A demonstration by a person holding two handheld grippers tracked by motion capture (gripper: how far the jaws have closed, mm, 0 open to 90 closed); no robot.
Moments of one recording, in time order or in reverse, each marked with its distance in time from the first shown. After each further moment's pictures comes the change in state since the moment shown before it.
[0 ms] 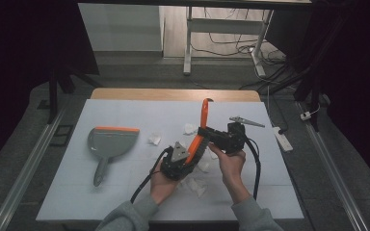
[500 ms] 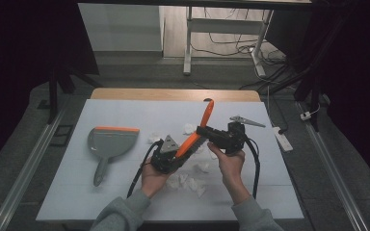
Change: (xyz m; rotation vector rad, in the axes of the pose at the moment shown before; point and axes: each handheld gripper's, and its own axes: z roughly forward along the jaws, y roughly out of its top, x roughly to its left) left arm 0.023 0.007 -0.018 0.023 -0.037 0.039; right arm 0.005 0.002 -0.001 -0.024 0.057 -0.036
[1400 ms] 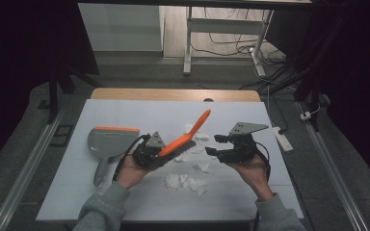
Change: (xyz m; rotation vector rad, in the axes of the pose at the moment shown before) left arm 0.033 0.003 -0.038 0.212 -0.058 0.138; right arm 0.009 0.003 -0.038 0.296 -0.046 -0.482
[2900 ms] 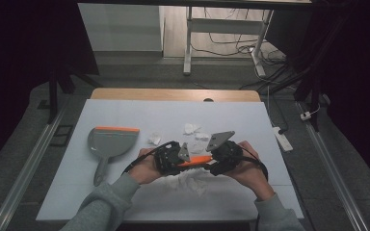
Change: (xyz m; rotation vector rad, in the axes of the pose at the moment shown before) left arm -0.040 0.041 0.031 0.278 -0.071 0.348; right arm 0.026 0.002 0.033 0.390 -0.012 -0.366
